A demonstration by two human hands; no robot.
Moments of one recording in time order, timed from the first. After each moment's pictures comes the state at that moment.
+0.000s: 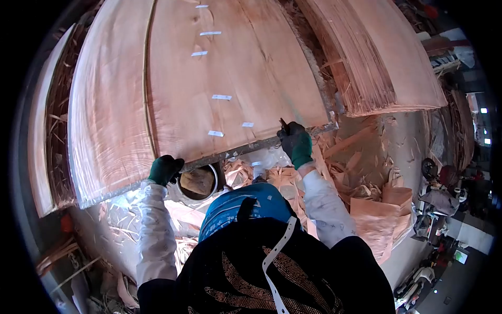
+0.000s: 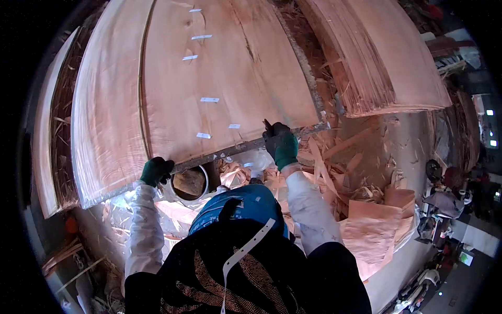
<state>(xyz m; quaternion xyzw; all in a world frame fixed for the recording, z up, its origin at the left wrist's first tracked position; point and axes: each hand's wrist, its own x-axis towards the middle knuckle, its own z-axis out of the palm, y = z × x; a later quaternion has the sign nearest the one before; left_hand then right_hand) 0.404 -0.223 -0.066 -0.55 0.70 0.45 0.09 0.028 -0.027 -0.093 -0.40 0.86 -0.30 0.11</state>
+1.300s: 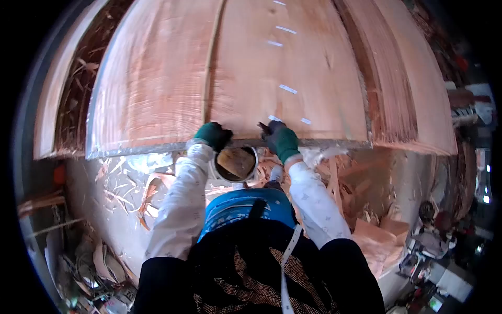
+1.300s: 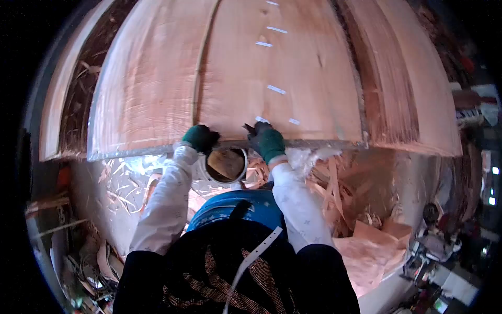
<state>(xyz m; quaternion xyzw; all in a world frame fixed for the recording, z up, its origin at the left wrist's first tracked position) 0.430 -0.244 -0.120 -0.31 0.92 0.17 0.16 0.194 -0.124 -0.111 -0.55 0.78 -0.20 0.23</state>
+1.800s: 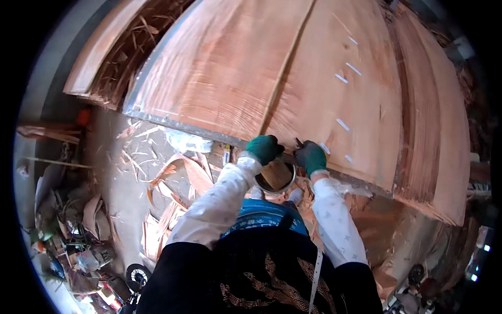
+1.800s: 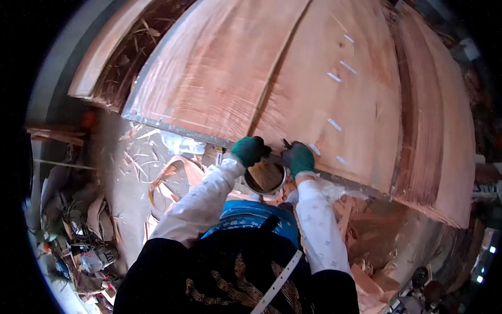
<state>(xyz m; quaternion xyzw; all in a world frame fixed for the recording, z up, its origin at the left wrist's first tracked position) 0.437 -0.205 -0.081 -0.56 0.75 0.36 -0.03 0.245 -0.170 -0.086 -0.57 0.77 -0.06 0.27</state>
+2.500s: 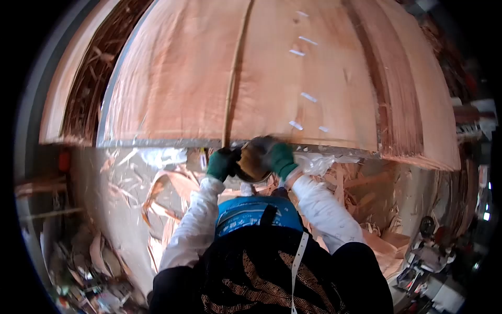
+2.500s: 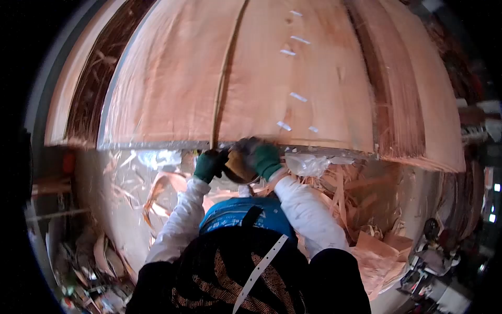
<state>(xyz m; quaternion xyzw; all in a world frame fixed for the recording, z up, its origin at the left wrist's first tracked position) 0.493 -0.150 -0.118 -0.53 0.53 0.62 -0.21 0.275 -0.119 -0.118 -0.68 0.64 -0.26 0.25</state>
